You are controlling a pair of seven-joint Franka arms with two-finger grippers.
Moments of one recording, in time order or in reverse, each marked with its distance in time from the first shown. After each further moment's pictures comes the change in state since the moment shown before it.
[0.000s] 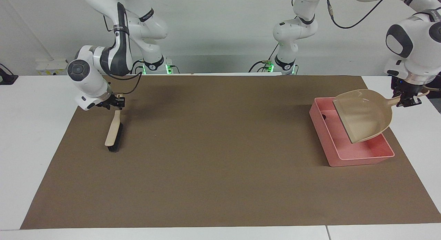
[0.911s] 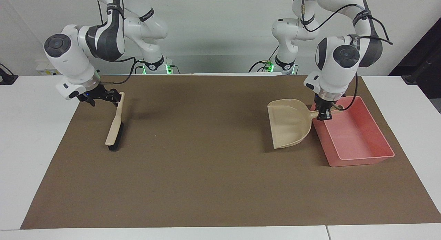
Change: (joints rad) left arm -0.398 -0.018 -0.031 -0.287 -0.176 0.123 -0.368; right arm 0.015 -0.027 0.047 0.308 0.065 -0.185 0.000
